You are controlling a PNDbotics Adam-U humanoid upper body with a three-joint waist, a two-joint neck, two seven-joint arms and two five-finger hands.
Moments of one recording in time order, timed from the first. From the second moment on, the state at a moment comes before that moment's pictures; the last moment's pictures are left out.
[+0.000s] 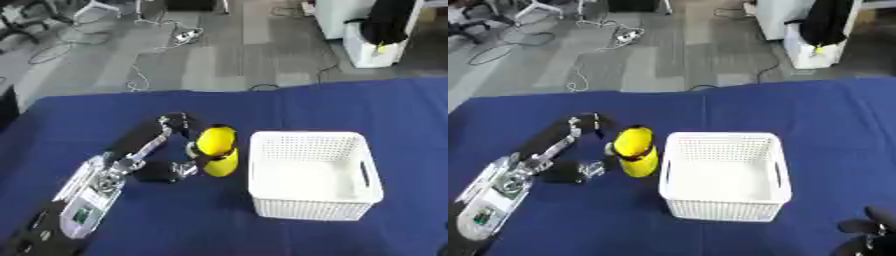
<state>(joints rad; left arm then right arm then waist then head) -0.46 0.53 -0.12 -1.52 -0.60 -0.28 -0.10 0.05 -0.20 -0.09 -1.98 -0.32 -0.28 0.83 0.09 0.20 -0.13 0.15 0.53</state>
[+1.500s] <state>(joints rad) -0.48 0.53 -0.12 -1.45 -0.64 -0.31 -0.10 0.05 -0.20 -0.09 -1.98 -0.32 -0.28 0.83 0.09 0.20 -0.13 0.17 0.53</state>
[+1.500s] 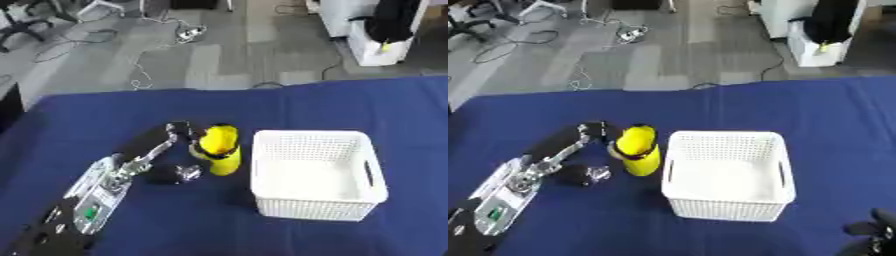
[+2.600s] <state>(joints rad) -0.55 0.54 -0.15 -1.47 -0.65 -0.34 -0.16 0.04 -0.21 -0.09 -1.98 -0.32 -0.27 0.84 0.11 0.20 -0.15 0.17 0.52</state>
